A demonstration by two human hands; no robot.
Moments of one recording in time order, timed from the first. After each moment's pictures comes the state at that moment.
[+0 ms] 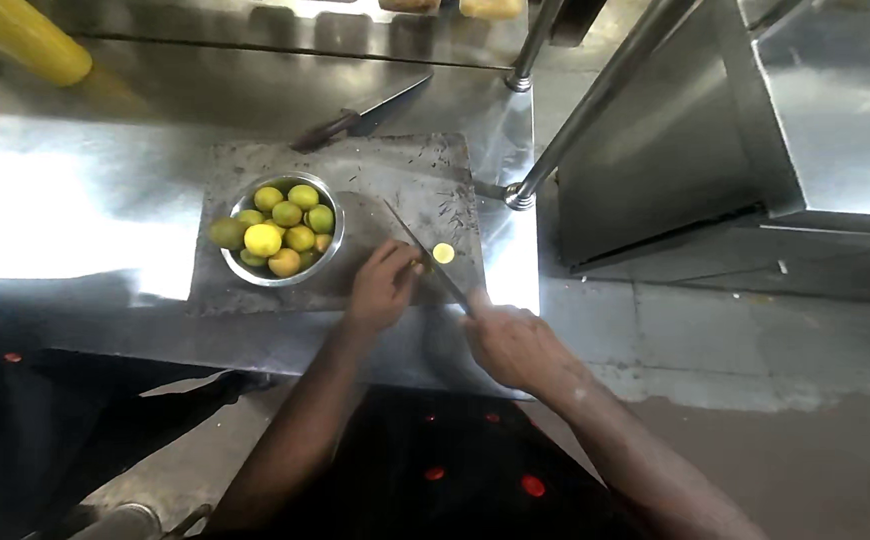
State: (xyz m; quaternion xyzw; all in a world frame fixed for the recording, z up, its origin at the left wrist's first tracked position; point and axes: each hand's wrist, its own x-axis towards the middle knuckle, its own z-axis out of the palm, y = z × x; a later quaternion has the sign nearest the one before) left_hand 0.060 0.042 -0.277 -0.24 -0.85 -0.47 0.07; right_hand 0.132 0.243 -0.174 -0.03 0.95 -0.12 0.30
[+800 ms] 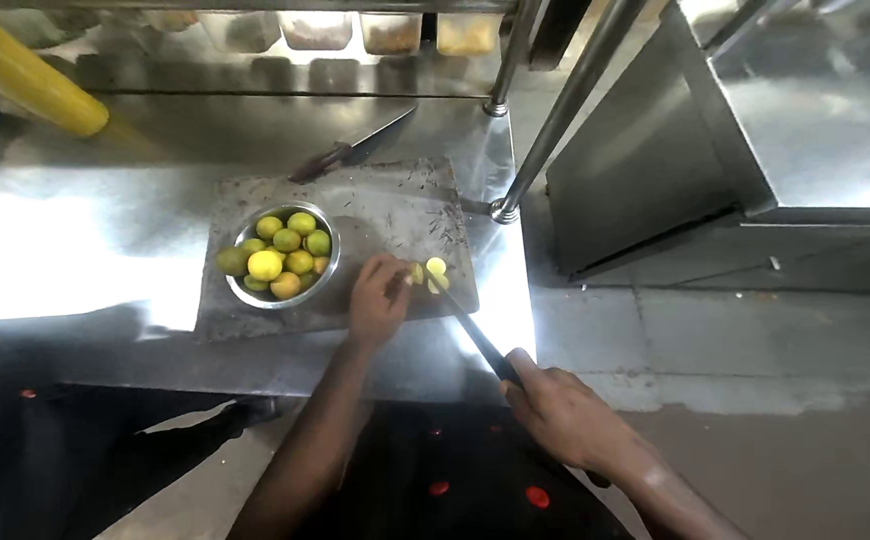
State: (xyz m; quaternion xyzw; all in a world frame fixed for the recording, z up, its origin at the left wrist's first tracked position) left_hand 0.060 0.048 -0.281 -0.19 -0.82 -0.52 0.11; right_hand 0.194 0.289 -0.169 0.02 0.90 -0.22 0.38
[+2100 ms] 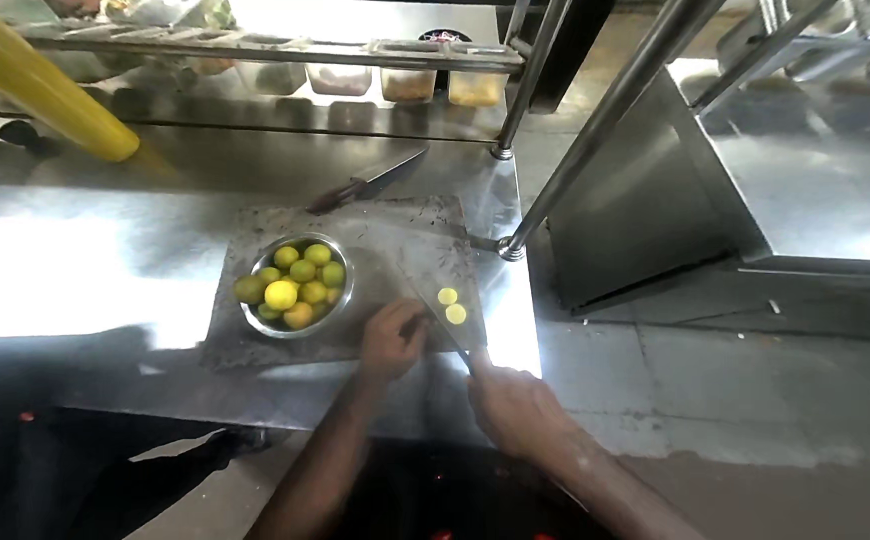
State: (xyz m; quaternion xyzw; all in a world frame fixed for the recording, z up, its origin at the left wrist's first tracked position) left_hand 0.066 0.048 -0.285 -0.23 -0.84 -0.48 0.13; right_hand 0.139 0.229 -0.149 0.00 0.92 -0.12 0.38
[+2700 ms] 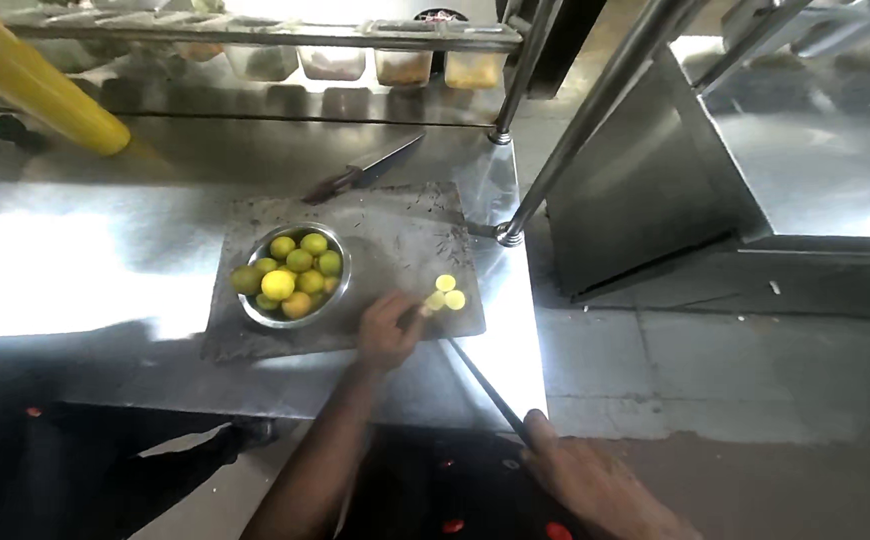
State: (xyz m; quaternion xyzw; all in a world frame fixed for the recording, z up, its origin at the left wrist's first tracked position) left_hand 0.067 0.046 -0.287 -0.25 -0.83 -0.47 0.16; right_hand 0.223 0.273 -0.154 0.09 0.86 -0.12 0.48
